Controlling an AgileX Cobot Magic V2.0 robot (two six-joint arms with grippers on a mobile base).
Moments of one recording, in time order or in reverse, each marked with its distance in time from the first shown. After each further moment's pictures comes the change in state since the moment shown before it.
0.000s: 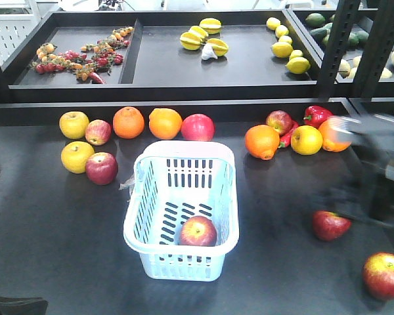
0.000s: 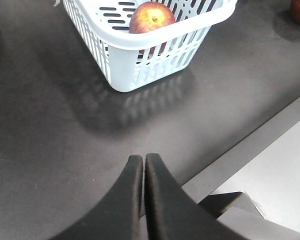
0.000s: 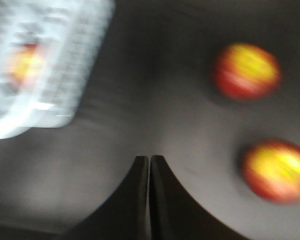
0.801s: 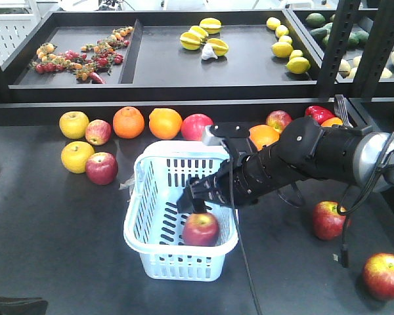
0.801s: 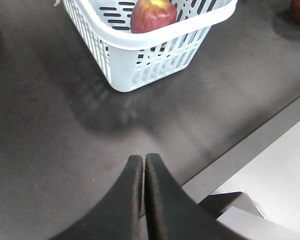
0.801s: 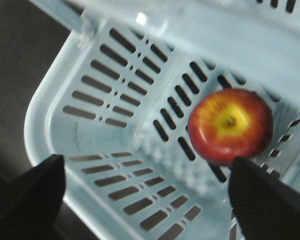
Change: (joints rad) left arm 0.000 0.000 0.000 0.000 0.000 0.000; right arm 0.281 0.587 -0.317 0.674 -0.181 -0.535
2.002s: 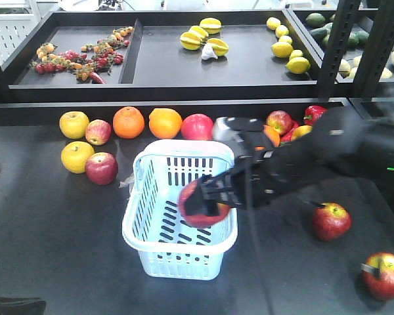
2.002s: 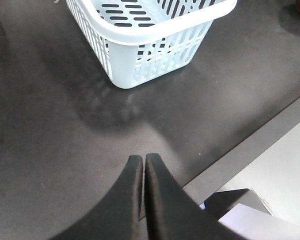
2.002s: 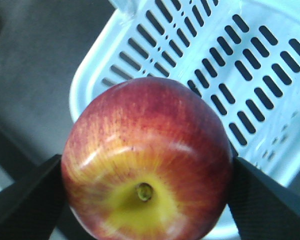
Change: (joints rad) left arm 0.000 0.000 0.000 0.025 0.000 0.000; right arm -0.002 -0.124 0.046 -0.017 0.063 0.036
